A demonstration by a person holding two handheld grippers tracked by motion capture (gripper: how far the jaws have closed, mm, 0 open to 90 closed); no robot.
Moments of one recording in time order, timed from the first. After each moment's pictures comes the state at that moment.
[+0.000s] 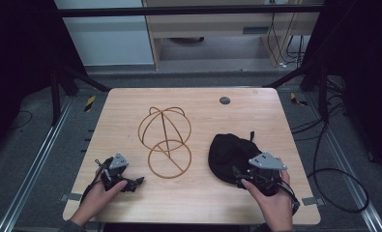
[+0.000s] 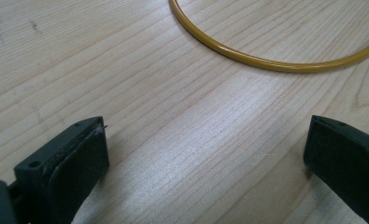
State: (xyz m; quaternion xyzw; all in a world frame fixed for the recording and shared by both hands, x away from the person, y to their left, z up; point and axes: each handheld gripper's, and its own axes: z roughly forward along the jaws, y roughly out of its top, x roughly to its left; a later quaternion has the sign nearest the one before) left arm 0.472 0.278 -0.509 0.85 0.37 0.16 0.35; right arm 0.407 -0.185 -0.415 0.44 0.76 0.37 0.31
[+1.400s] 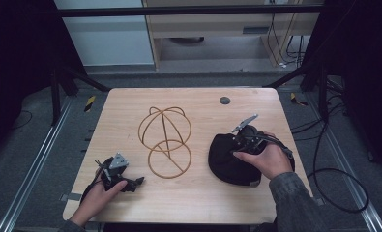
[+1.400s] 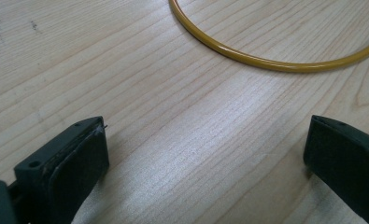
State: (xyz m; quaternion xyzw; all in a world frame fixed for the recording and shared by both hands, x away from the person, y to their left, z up) left arm 0.472 0.278 -0.509 0.85 0.37 0.16 0.35; right arm 0.505 -0.166 -0.380 0.39 0.88 0.20 0.17
